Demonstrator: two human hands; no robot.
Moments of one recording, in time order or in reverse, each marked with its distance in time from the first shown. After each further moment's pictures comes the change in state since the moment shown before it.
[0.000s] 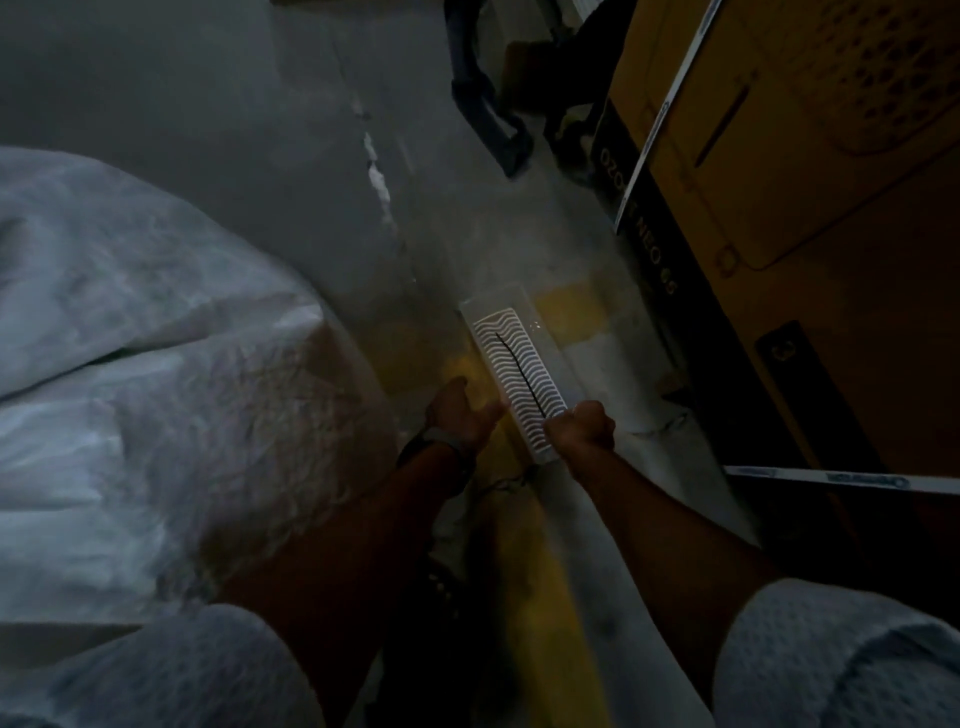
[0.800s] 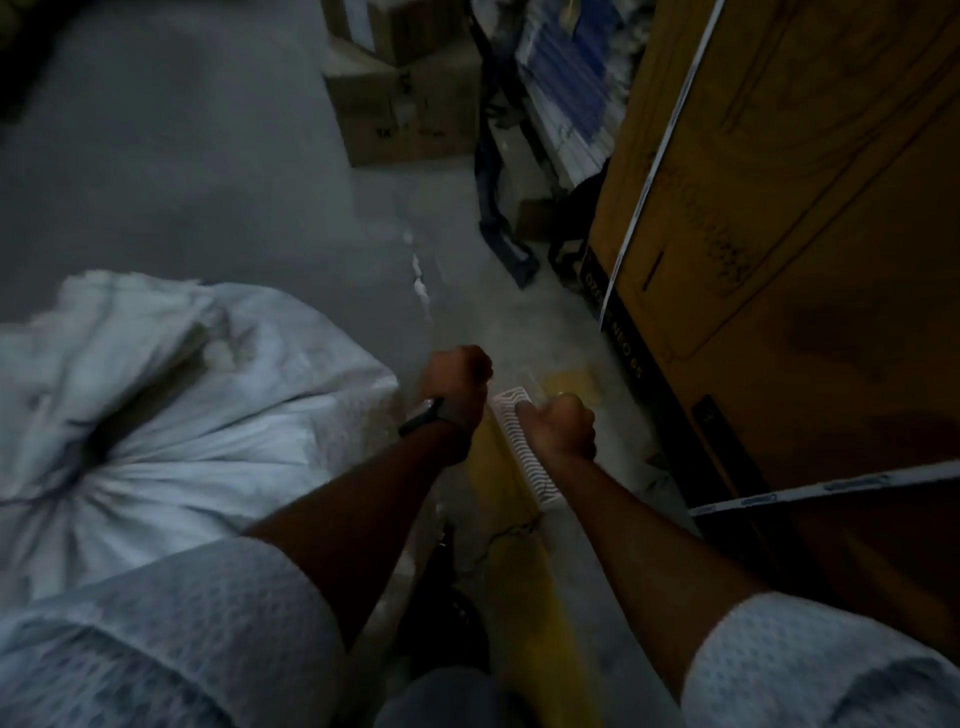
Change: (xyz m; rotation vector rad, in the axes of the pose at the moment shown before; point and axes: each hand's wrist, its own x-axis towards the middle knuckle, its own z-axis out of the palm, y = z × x) left_hand -0.104 0.114 -0.123 0.339 0.426 0.446; right_hand -0.152 -0.080 -0.077 0.124 0.097 -0.319
